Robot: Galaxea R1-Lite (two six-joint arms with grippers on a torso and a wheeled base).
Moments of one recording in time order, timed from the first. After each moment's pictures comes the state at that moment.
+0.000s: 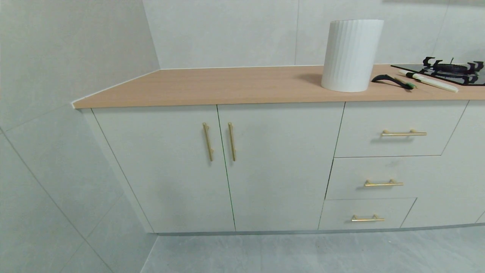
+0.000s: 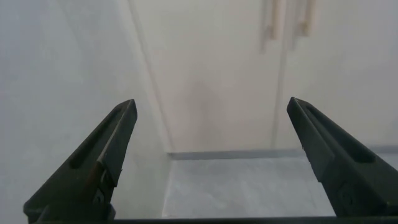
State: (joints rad) left arm 0.00 0.00 -0.01 -0.03 0.05 0.11; right arm 0.00 0.00 0.00 0.00 -0.02 -0.02
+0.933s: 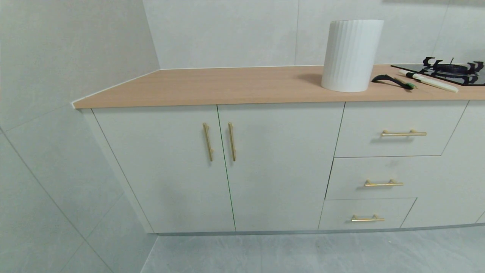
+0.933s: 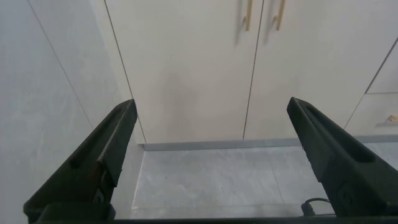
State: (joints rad) left arm 0.00 0.00 0.00 0.00 -0.02 0.01; right arm 0.00 0.00 0.00 0.01 -0.01 0.01
